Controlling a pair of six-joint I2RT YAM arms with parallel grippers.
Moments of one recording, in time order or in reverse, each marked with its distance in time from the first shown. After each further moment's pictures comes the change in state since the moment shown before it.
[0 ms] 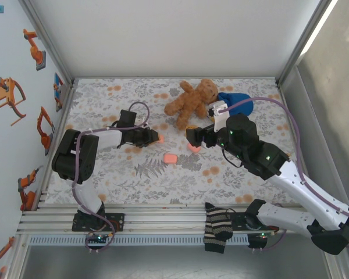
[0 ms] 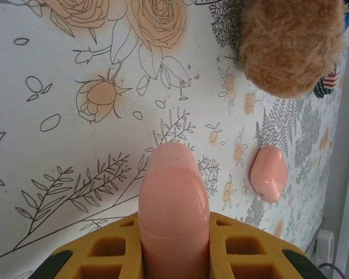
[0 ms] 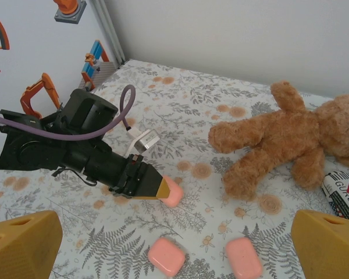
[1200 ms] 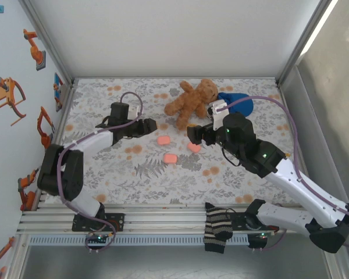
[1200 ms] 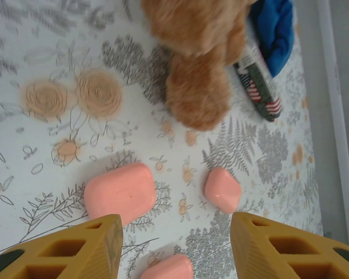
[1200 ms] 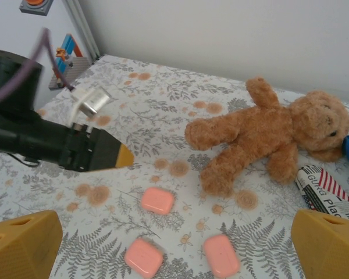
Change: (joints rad) left arm 0.020 -0.261 0.002 -0.042 -0.091 0.076; right arm -0.020 0.028 0.000 -0.009 0.071 -0.020
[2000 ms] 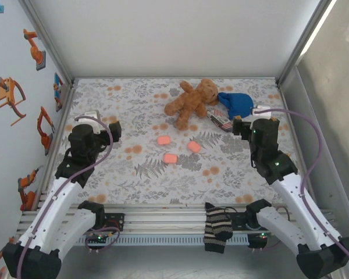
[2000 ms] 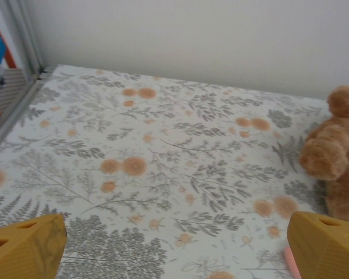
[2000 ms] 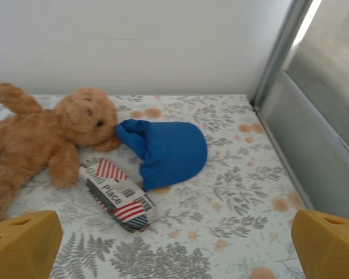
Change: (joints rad) left arm 0.074 -0.796 -0.274 -0.148 -0.788 0.348; right arm -0.454 -0.201 -0.303 0.130 0.260 -0.149
